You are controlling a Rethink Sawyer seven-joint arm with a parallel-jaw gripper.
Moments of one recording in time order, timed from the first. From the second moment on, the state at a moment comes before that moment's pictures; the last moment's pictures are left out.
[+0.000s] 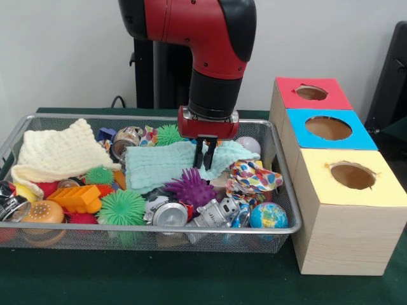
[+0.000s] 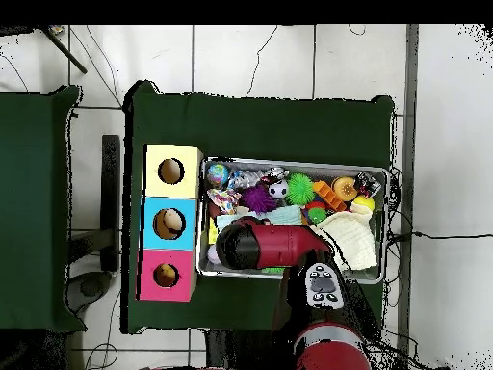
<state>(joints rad) -0.21 -0.51 -0.04 1.71 -0.27 0.27 1.67</state>
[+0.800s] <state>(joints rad) -0.21 -0.53 -0.04 1.74 -0.27 0.27 1.67</state>
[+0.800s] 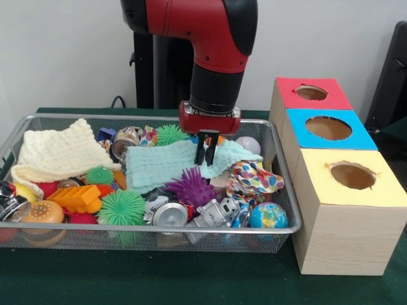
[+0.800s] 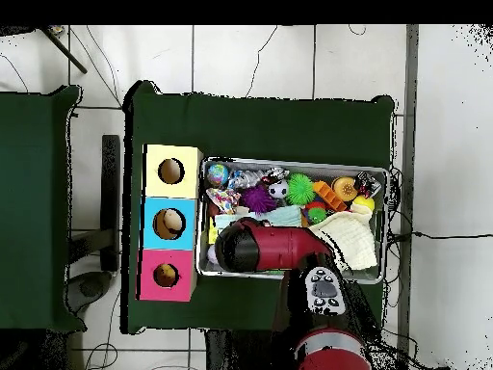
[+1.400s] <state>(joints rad) -0.22 -0.63 -0.02 1.79 -0.27 0.27 1.67</state>
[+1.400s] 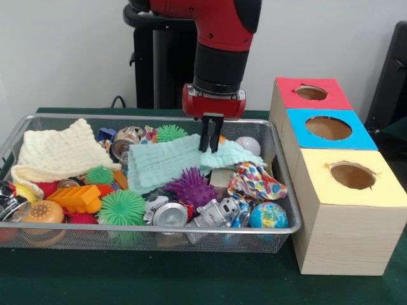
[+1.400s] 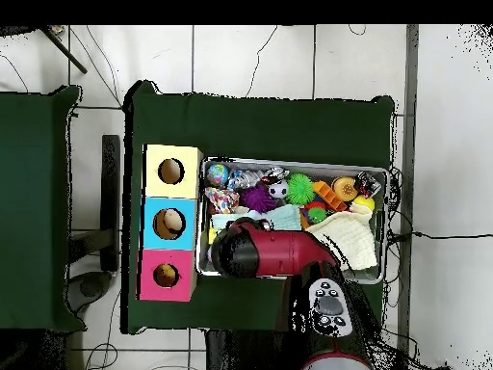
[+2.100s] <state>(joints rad) -0.24 -0.74 -0.01 1.84 -0.26 0.34 1.67</state>
